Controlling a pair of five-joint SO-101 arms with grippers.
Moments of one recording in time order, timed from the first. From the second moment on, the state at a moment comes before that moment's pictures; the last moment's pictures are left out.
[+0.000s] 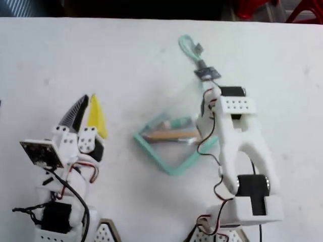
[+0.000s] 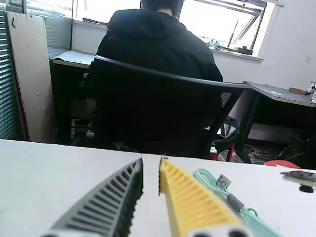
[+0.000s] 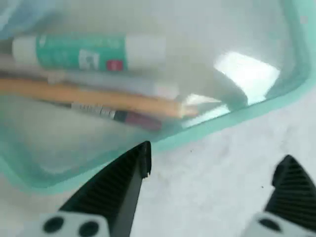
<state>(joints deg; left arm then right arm) 3.2 -103.8 80.9 32.1 12.1 -4.7 0.0 18.0 79.6 22.8</state>
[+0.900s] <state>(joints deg) 5.9 -103.6 82.3 32.1 10.3 -25.2 -6.7 38.2 75.1 40.0</state>
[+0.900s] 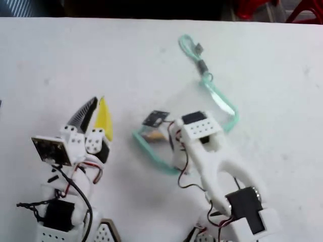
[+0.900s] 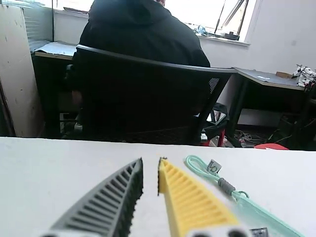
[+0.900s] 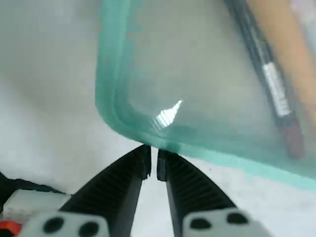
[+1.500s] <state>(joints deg) 4.2 -103.6 82.3 32.1 10.3 -34.8 20.1 11.8 67.9 26.5</state>
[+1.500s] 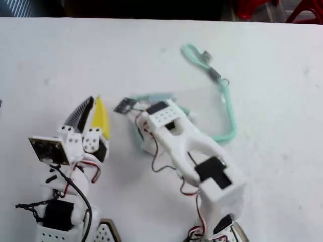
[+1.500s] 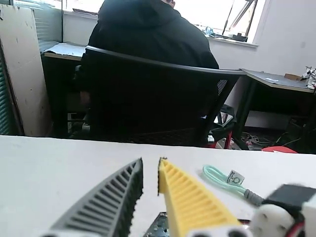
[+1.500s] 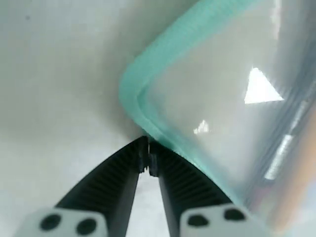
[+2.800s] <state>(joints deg) 13.3 -103.4 79.6 33.4 -6.5 -8.2 -26.2 20.5 74.8 5.6</state>
